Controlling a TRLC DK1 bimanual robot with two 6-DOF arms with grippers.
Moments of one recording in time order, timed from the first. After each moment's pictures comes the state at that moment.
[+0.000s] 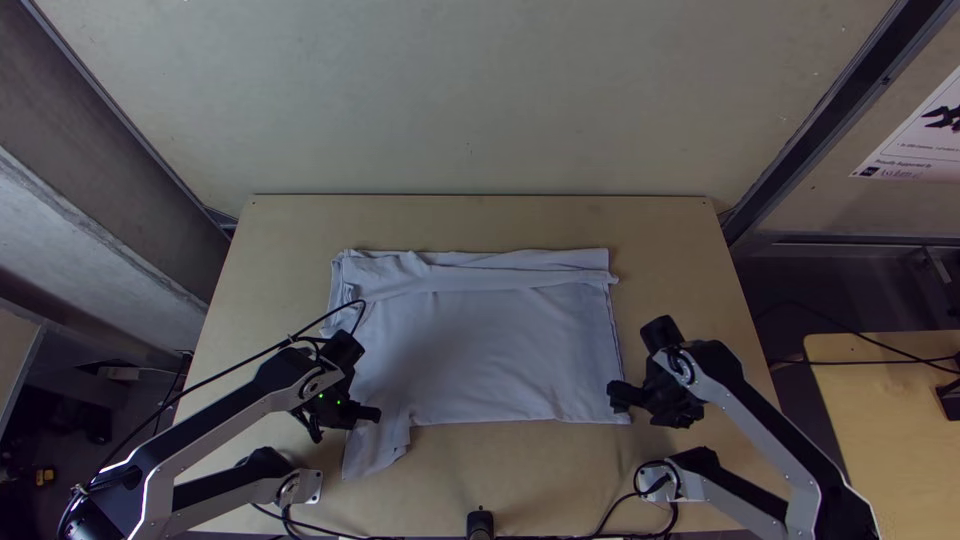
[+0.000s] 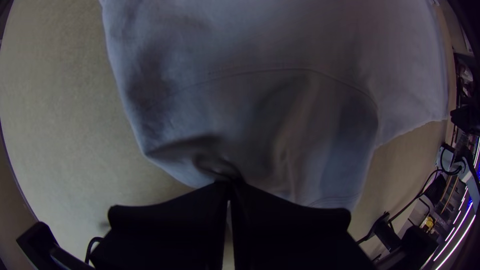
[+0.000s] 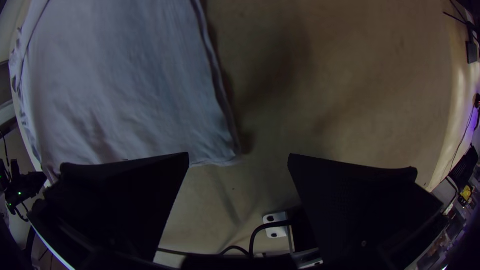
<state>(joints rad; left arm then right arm) -0.53 1.13 0.65 -1.03 0.11 -0.42 0.31 1.11 0.63 -1.13 -0.14 0.52</state>
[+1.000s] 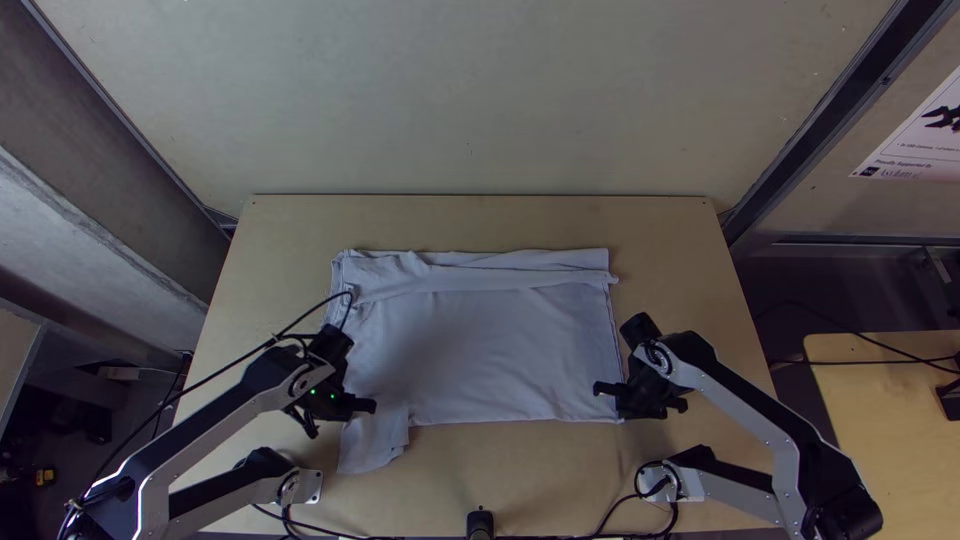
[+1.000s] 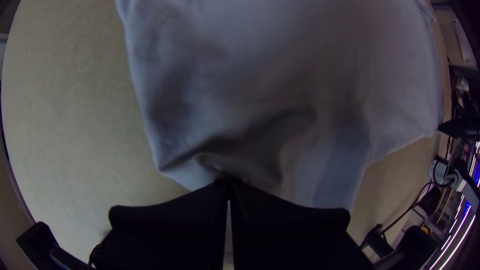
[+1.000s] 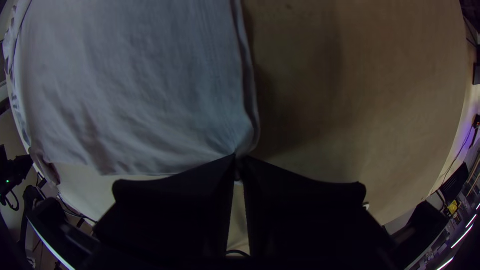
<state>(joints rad) -0.45 1.09 0.65 -1.00 0.10 -0.39 0.37 1.26 0.64 -1.04 -0.16 0.49</state>
